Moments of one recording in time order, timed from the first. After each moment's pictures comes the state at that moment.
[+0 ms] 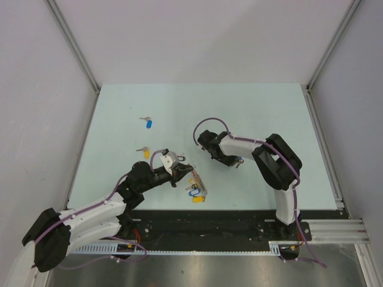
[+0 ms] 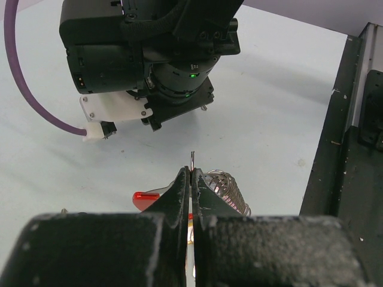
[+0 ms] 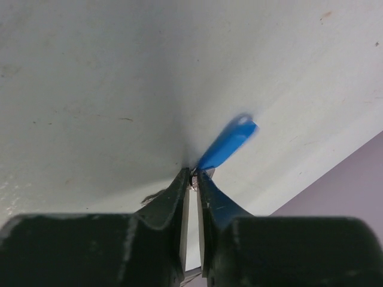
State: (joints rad) left arm -0.75 0.90 0.26 0.56 0.33 -0.03; right arm 0.75 1.99 1.29 -0.76 0.52 -0.27
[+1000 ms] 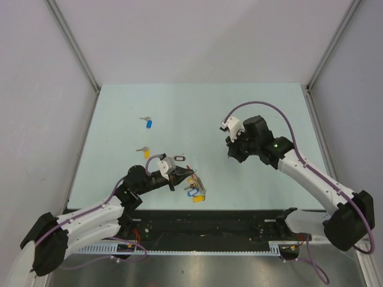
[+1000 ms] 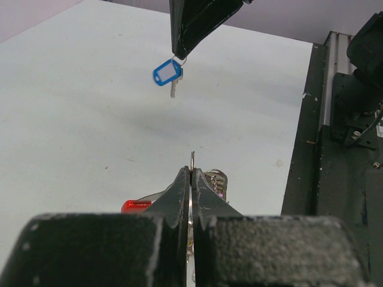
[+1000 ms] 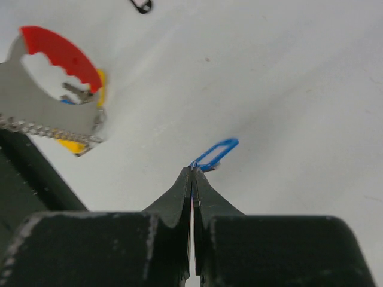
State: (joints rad) left arm -0.75 0.84 0.21 0.62 0.41 -0.02; right arm 0.59 1.25 1.04 -0.58 -0.19 -0.21
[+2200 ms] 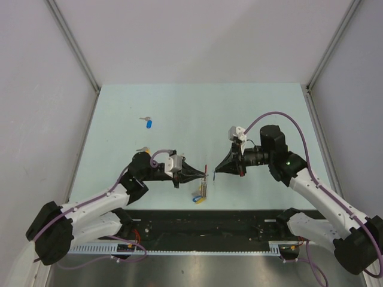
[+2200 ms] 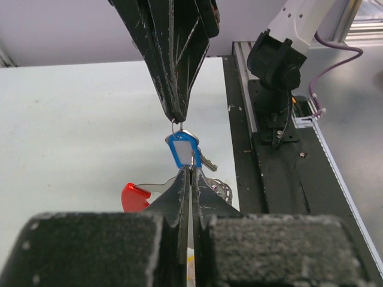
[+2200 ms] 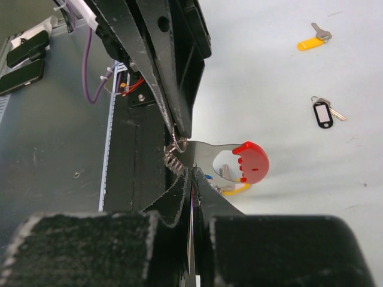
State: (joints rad) left arm -0.75 0.99 0.41 0.64 0.80 0.01; right arm 0.53 0.99 0.80 -0.21 -0.99 -0.09
